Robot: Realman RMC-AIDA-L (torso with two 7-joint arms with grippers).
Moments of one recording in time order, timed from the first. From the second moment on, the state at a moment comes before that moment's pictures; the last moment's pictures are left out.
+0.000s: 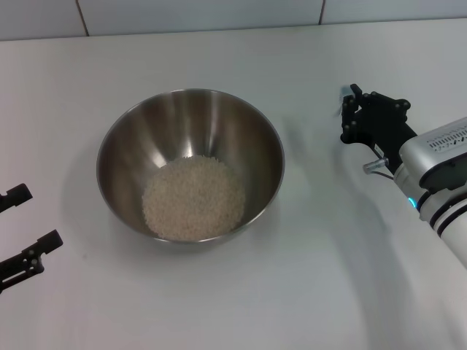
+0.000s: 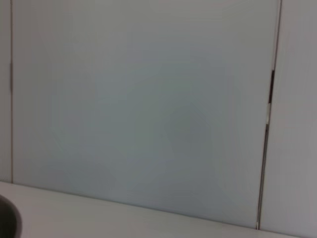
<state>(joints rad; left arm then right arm) -0.18 -1.97 0.52 0.48 1.82 1.86 -0.81 0.45 2.09 0.66 0.35 -2.21 -0.93 -0.06</state>
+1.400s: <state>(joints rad) -0.19 -1.97 0.51 0.48 1.81 1.86 -0.81 0.34 2.08 0.63 0.33 -2.21 -1.03 -0.06</state>
